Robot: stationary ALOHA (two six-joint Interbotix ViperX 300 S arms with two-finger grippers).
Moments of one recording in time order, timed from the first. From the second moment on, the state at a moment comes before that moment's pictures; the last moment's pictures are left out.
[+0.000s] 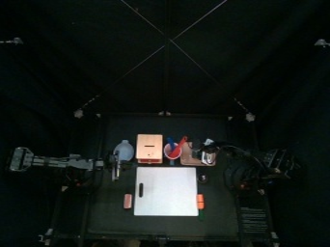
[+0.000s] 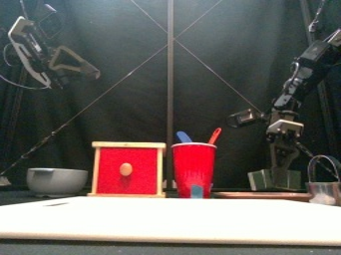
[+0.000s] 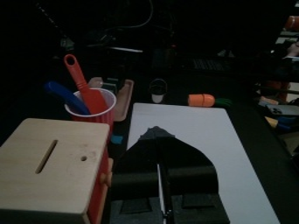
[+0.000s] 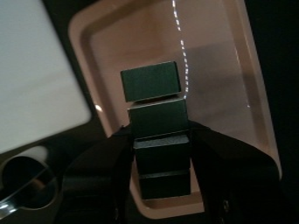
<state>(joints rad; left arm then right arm) 0.06 -0.72 1.23 -0.06 -0.38 0.00 -0.54 -0.31 0.91 0.30 0.53 -0.35</state>
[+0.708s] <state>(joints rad) 0.07 -0.72 1.23 -0.07 -0.37 0.00 -0.06 -0.35 0.85 -0.18 0.47 1.01</state>
